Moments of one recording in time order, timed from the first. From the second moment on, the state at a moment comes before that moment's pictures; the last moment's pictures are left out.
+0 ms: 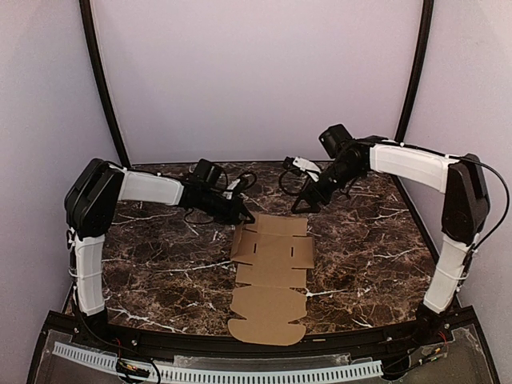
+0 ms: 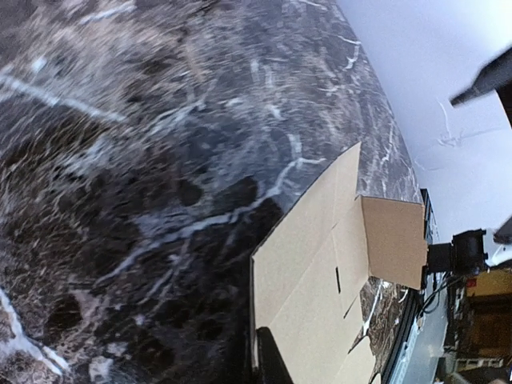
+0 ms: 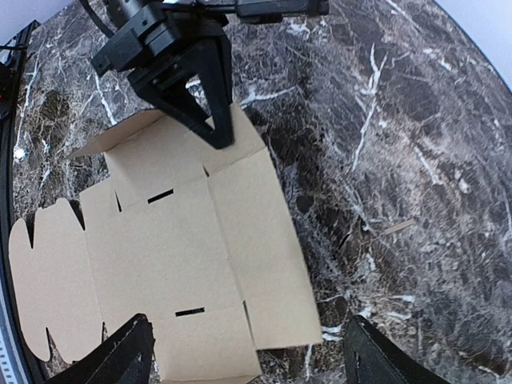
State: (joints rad) left arm -0.57 2.09 1.39 -0.15 0.67 -0.42; right arm 0.53 1.84 1.52 -0.74 -0.51 -0.48
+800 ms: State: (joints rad) left arm -0.65 1.75 1.23 -0.07 0.54 -0.09; right arm 0.56 1.92 1.71 -0.97 -0.64 -0.59
